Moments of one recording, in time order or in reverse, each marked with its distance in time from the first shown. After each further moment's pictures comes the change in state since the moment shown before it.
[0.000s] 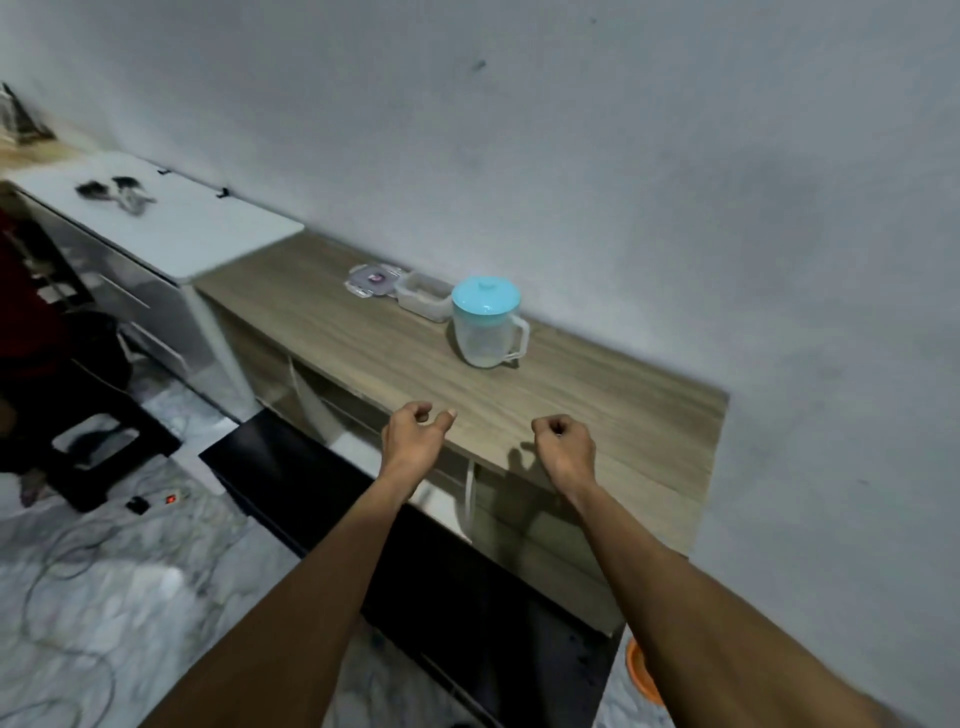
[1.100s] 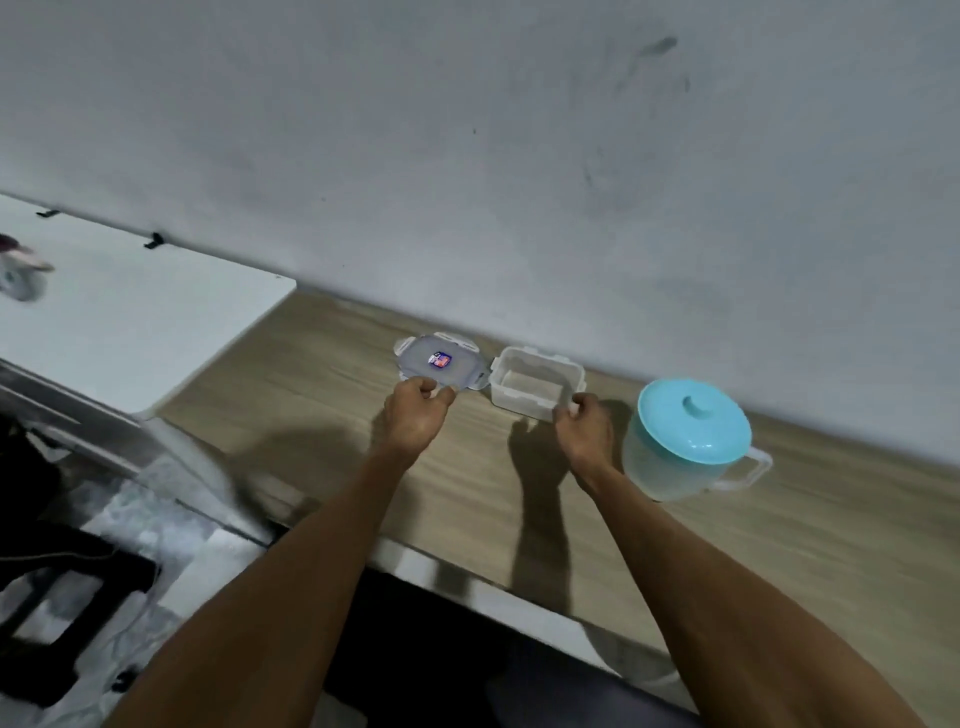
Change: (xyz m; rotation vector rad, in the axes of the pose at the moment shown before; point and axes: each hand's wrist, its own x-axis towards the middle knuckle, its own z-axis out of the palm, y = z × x) left_hand 0.462 0.017 -0.110 0.229 -0.178 0.086; right_hand 0.216 -0.172 0.315 0.000 0.159 0.079
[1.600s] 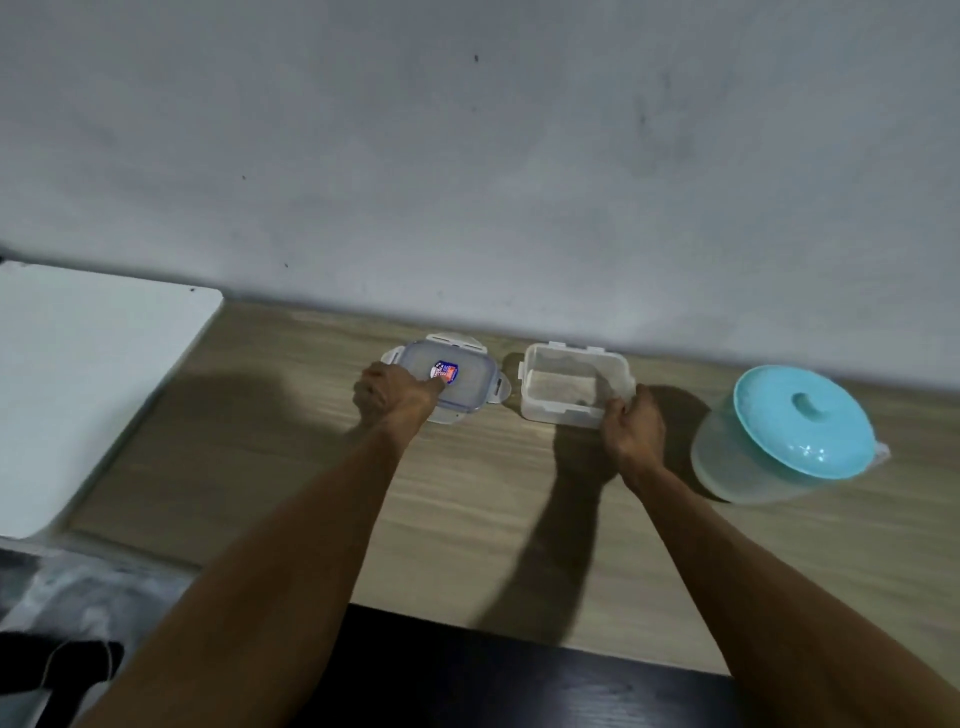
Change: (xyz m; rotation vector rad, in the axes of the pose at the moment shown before) left_hand 0.169 -0.024 0.018 0.373 -0.058 -0.041; right_hand 0.071 0.023 0.056 -0.197 0.308 0.129
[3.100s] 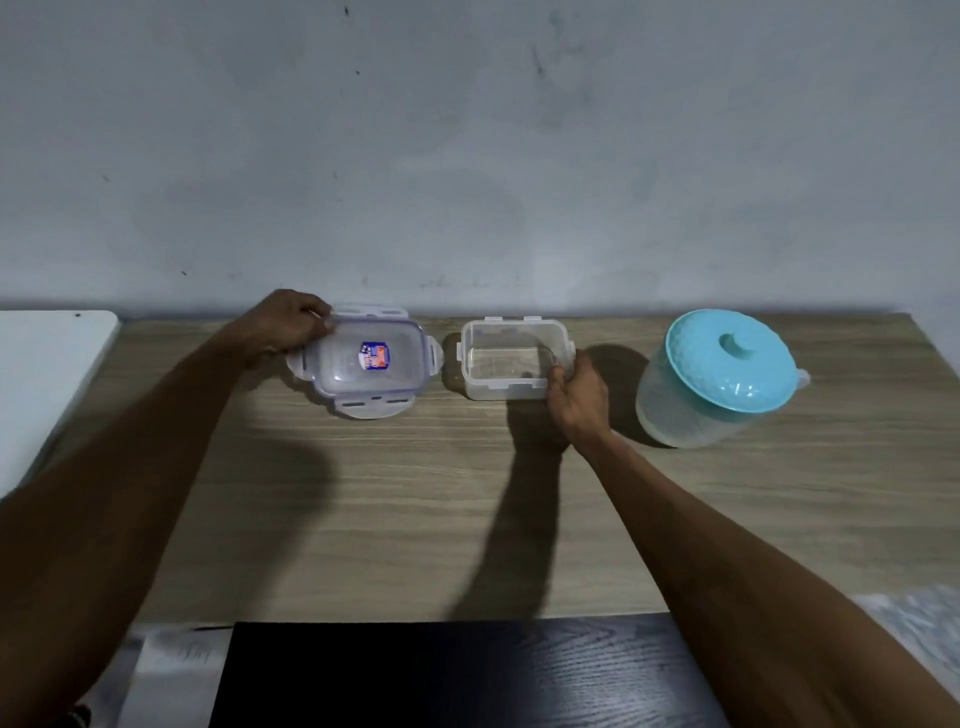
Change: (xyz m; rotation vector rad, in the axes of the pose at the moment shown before) left_hand 0.080 0.032 -0.076 0.050 -0.411 0.465; right_hand -0.006 0.000 -0.001 0.036 -0.036 -0.006
